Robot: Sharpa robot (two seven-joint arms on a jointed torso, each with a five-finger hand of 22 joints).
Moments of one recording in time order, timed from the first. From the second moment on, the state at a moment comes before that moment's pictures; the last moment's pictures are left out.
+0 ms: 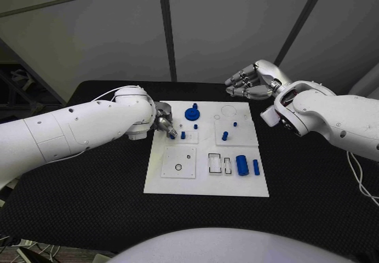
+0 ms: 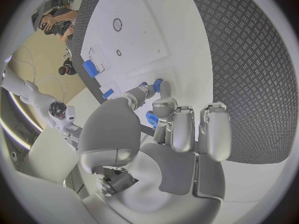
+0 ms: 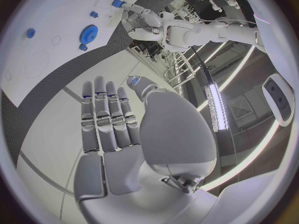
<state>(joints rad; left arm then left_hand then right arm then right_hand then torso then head) 1.25 -0.64 -0.04 1.33 -1.21 0.22 -0.53 1.09 -0.19 0.59 0.01 0.46 1.06 0.01 0.59 0.49 1.42 -0.06 1.05 0.86 1.47 -0.10 1.37 1.31 0.06 1.46 0.01 1.41 1.31 1.27 -0.79 -0.02 1.43 -0.81 -0.37 0.17 1.37 -0.17 0.34 0.10 0.44 1.05 0.20 0.07 0.07 1.22 0.13 0.07 0.07 1.25 0.08 0.07 0.24 0.18 0.87 0.20 0.38 0.26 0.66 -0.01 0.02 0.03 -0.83</state>
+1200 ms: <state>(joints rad) 1.25 -0.62 -0.04 1.28 -1.19 0.24 -0.53 1.00 -0.15 0.37 0.10 0.46 1.07 0.01 0.57 0.47 1.39 -0.06 1.02 0.84 1.47 -0.10 1.37 1.31 0.06 1.46 0.01 1.39 1.31 1.27 -0.79 -0.02 1.43 -0.81 -0.37 0.17 1.37 -0.17 0.34 0.10 0.44 1.05 0.20 0.07 0.07 1.22 0.13 0.07 0.07 1.25 0.08 0.07 0.24 0.18 0.87 0.20 0.37 0.26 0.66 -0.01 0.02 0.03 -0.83</state>
